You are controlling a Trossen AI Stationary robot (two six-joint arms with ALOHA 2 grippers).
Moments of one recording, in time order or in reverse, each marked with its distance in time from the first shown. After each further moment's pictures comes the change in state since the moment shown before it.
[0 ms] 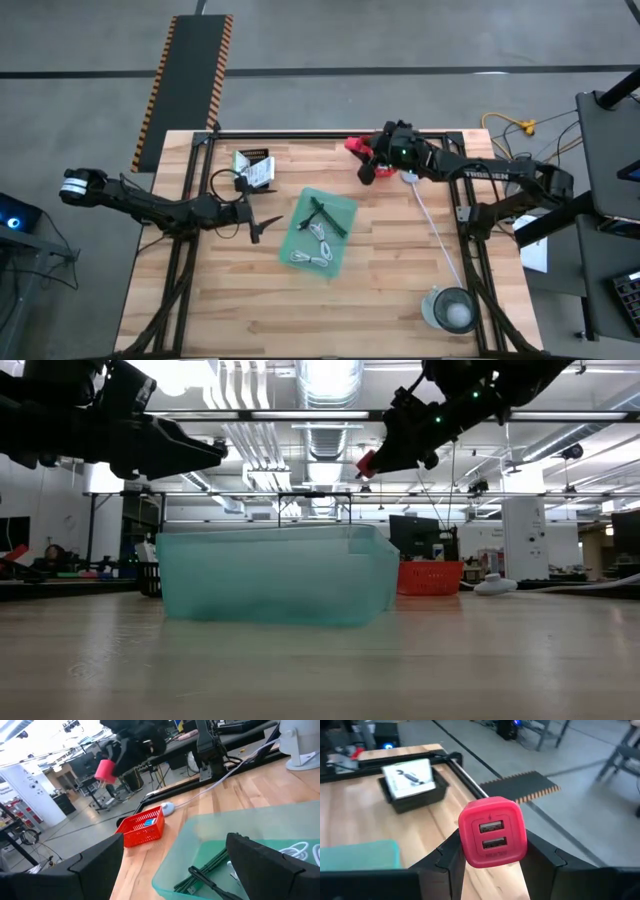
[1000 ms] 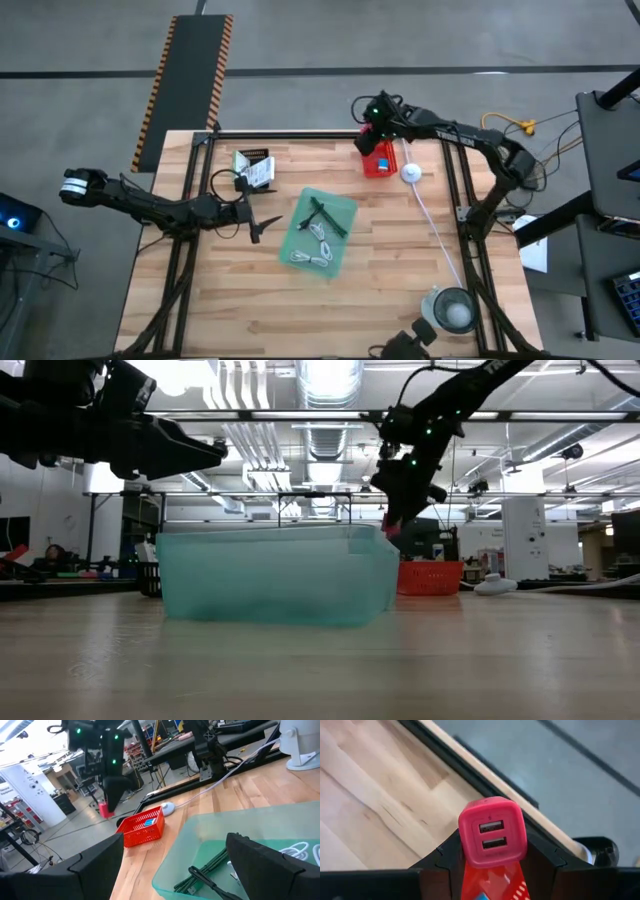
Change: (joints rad) left arm 0.001 0.002 0.000 0.002 0.000 0.001; right arm -0.274 0.360 0.457 -0.687 -0.001 0.138
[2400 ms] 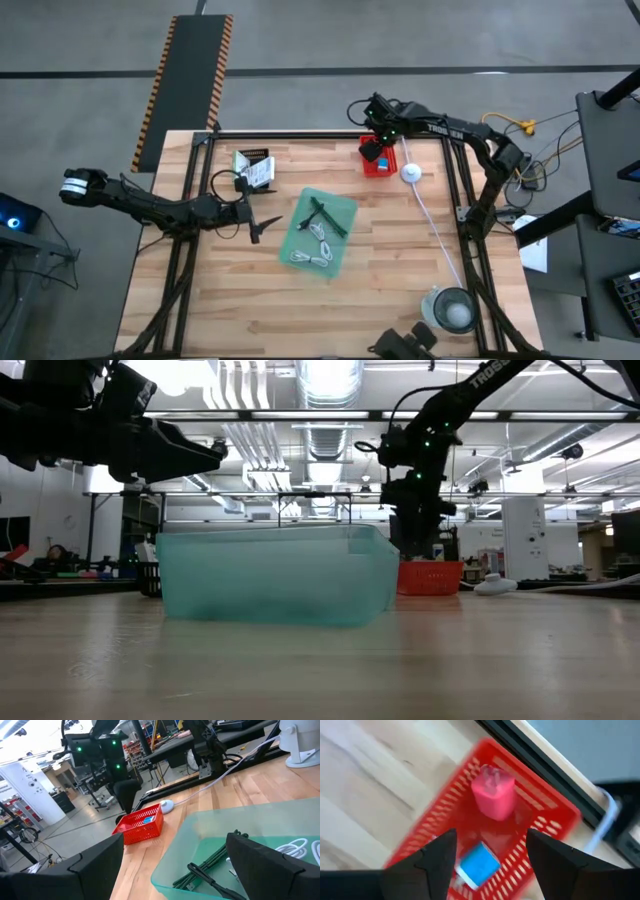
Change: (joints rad) left arm 0.001 0.002 -0.008 0.000 0.000 -0.007; right arm -0.032 0.105 0.081 -0.258 -0.087 0.021
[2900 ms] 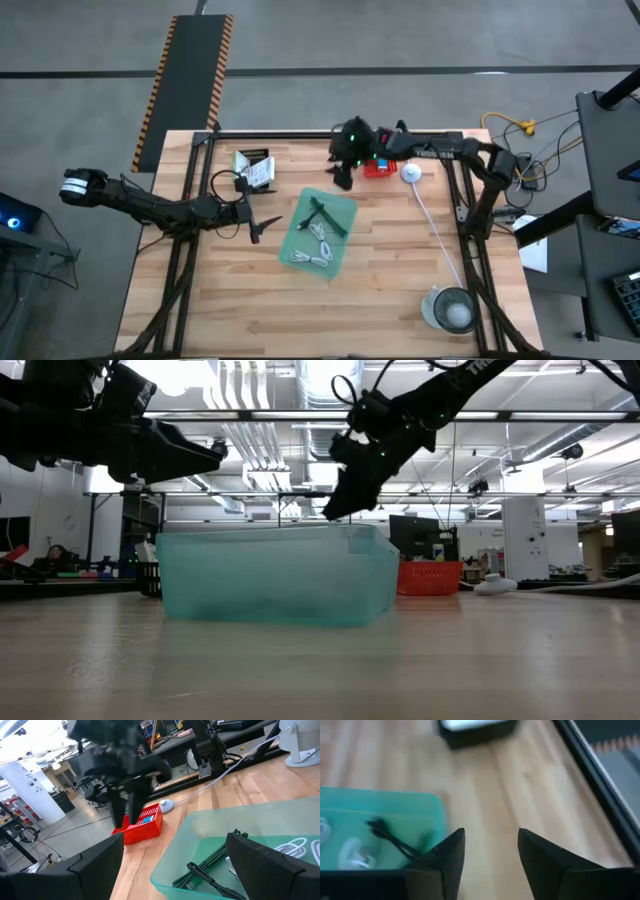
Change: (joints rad) left arm 0.000 0.000 -0.002 0.000 0.000 -0.002; right arm 0.265 0.000 -0.100 0.566 -0.314 -0.260
